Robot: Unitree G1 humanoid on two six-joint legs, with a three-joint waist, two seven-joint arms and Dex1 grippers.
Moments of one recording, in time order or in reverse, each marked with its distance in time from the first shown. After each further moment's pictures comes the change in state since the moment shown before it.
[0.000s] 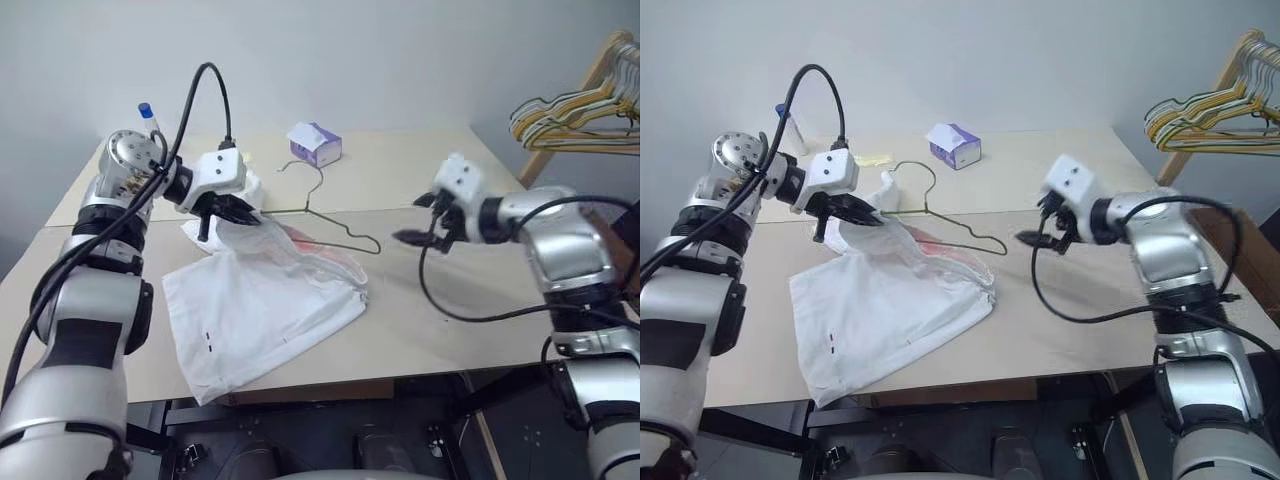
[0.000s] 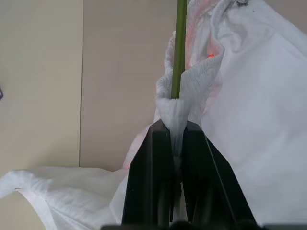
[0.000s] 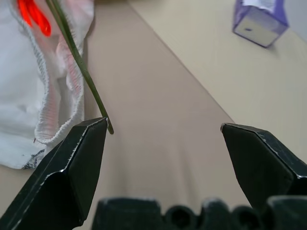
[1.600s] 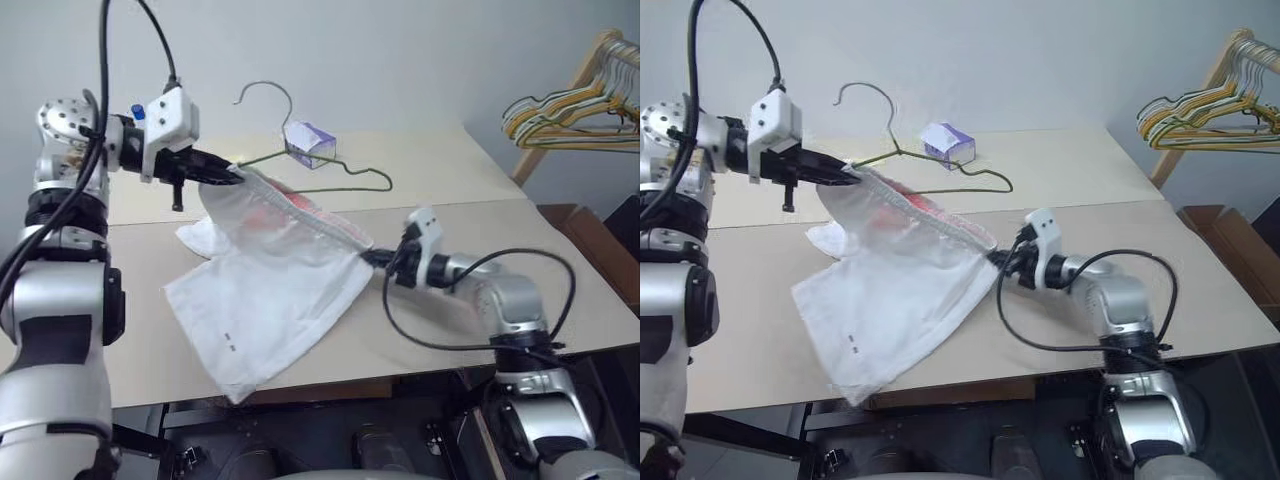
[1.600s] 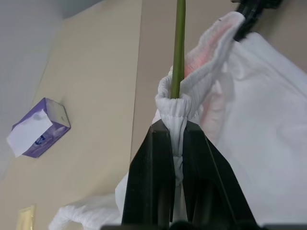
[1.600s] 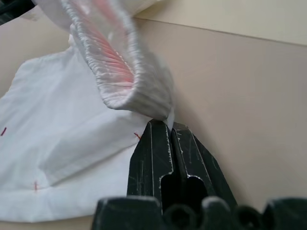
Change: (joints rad) left arm -0.002 0.124 0.146 -0.068 -0.198 0.028 -0.104; right arm 0.144 0.249 -0.097 0.074 0.288 0.124 -0.219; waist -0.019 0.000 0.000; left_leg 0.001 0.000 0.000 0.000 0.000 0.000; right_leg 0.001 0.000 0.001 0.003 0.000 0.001
